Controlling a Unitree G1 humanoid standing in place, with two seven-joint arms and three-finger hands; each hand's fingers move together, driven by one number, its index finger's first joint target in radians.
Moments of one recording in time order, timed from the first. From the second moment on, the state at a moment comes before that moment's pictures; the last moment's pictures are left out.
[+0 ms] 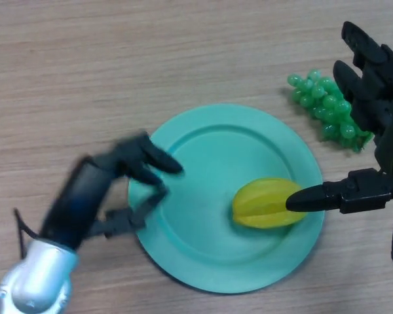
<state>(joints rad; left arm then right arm) 0.01 0.21 -0.03 -0.33 0.24 -0.12 -0.11 -0.10 -0.26 -0.05 -0.66 0.09 0.47 0.15</state>
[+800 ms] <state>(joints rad) 0.00 0.20 0.01 -0.48 -0.11 0.01 -0.05 -0.11 -0.26 -0.06 -0.65 0.09 0.47 0.15</state>
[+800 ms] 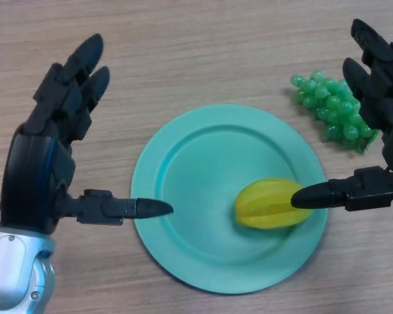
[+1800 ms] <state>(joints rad) -0.05 0.26 0.18 -0.52 -0.05 0.11 -0.09 -0.08 -0.25 -0.07 -0.68 0.09 0.47 0.15</state>
